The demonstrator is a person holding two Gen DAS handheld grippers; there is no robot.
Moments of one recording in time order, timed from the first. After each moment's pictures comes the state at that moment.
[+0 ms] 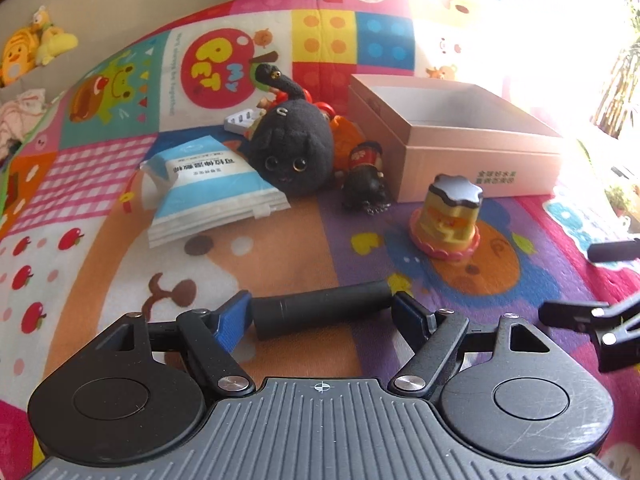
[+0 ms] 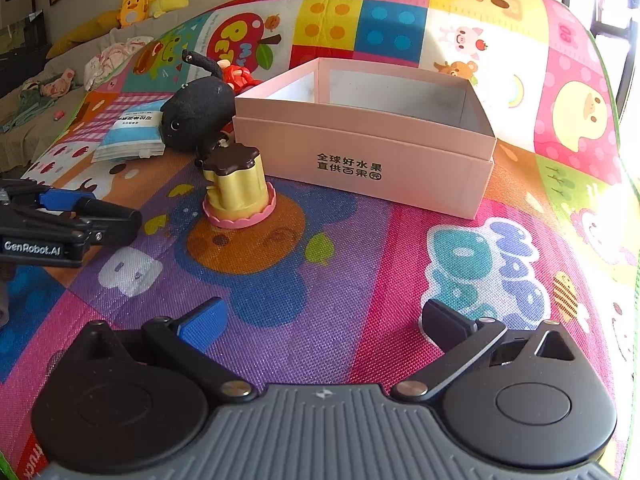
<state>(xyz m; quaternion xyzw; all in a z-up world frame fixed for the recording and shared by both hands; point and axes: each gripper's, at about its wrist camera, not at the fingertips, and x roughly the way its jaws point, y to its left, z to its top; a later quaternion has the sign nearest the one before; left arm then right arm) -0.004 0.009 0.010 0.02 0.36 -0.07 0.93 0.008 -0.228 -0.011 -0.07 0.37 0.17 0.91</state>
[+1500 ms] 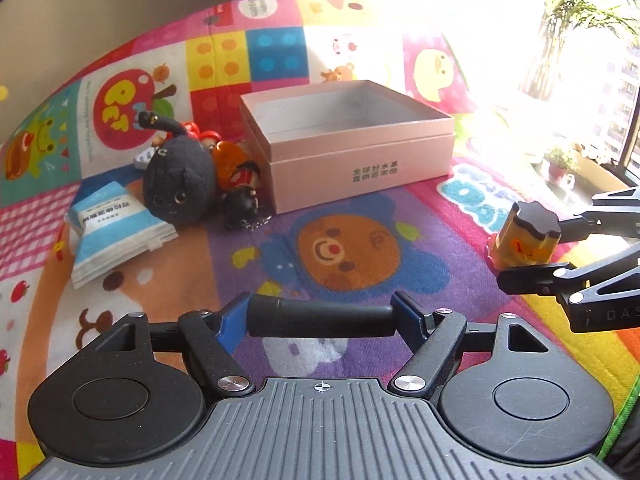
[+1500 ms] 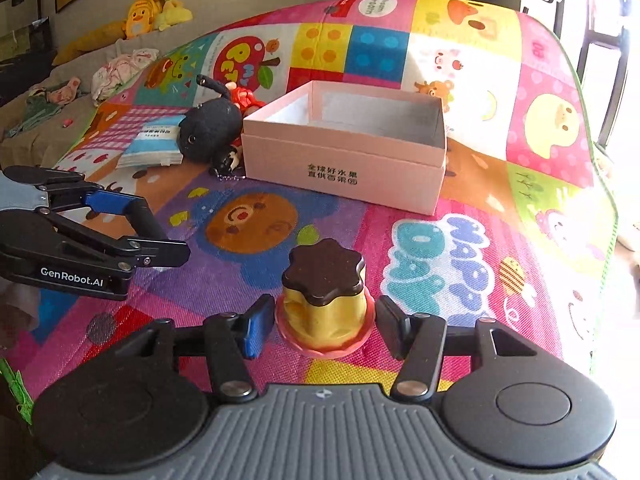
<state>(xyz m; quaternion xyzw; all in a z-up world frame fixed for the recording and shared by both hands) -0.024 -0.051 0.033 0.07 0.34 -0.16 0.92 -0.042 -0.261 0.026 -0.07 0.35 0.17 0.92</state>
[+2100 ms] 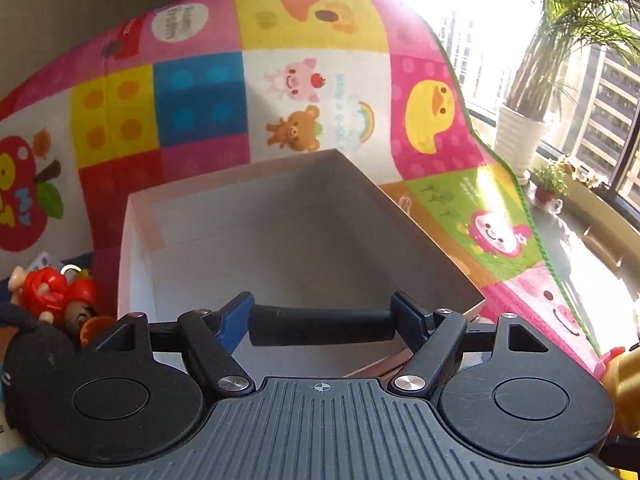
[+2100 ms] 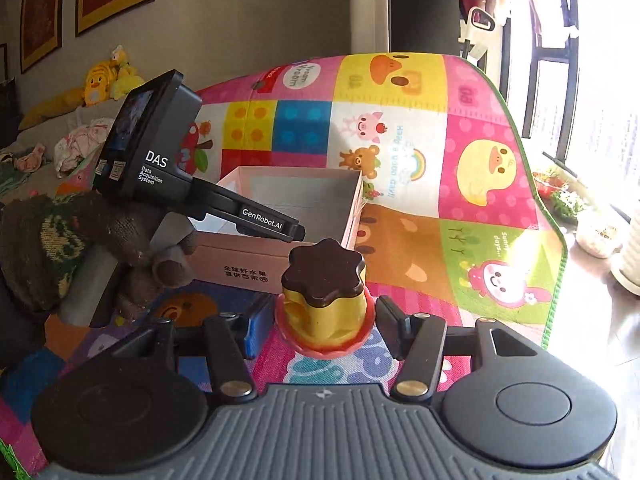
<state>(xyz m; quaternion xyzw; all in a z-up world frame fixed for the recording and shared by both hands) 0.160 -0.152 0.049 0.05 0.36 -0.21 0.91 -0.009 -0.314 0.068 -0.02 0.29 0.11 0.95</state>
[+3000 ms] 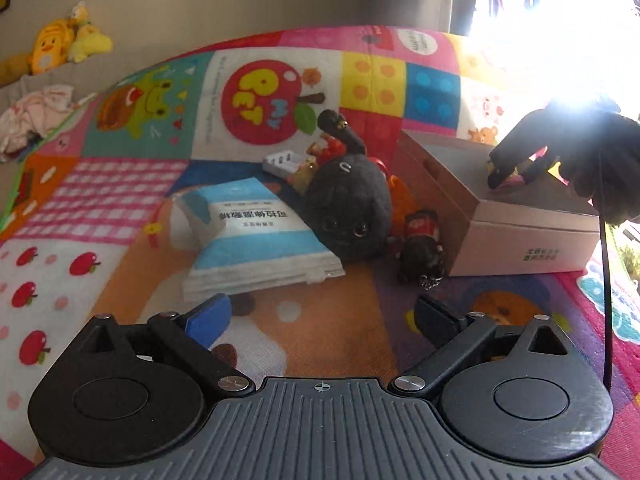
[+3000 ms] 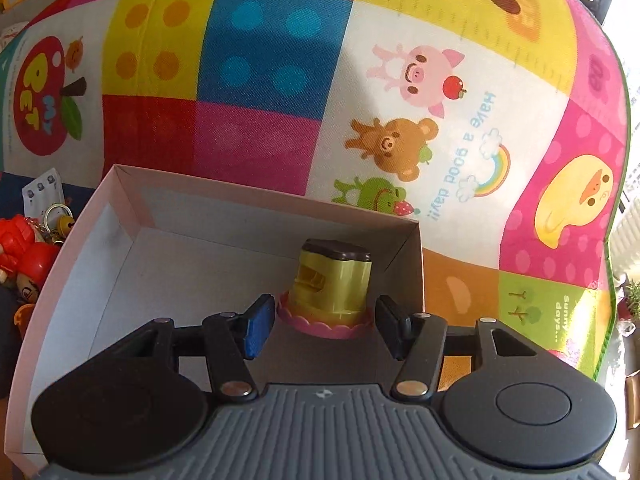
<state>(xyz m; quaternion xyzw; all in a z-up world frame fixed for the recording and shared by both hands) 0.026 0.040 0.015 -0.04 0.29 -0.03 0.95 0.278 -0.215 0.036 -0.10 0.46 0.03 0.88</state>
